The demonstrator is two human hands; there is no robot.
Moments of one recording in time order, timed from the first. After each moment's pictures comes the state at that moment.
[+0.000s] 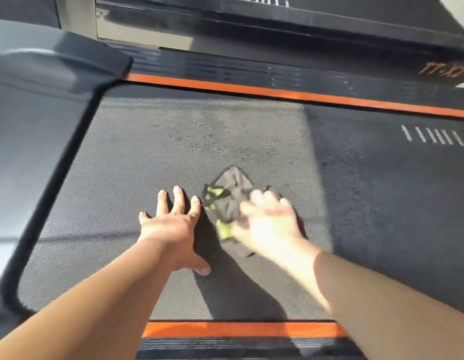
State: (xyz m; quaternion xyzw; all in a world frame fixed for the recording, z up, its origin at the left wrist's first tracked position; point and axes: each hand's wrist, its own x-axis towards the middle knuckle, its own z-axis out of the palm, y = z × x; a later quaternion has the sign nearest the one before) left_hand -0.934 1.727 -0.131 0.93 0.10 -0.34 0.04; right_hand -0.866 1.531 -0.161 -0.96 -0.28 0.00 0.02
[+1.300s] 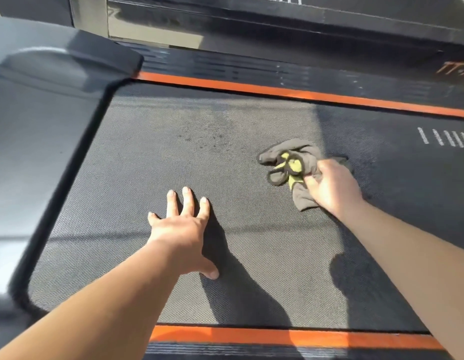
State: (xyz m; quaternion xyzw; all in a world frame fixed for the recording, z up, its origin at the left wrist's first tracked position) left_hand -0.933 1.728 -0.135 0.93 0.08 -0.35 0.03; right_hand -0.754 1.459 -0.152 -0.99 -0.12 0.02 0.11
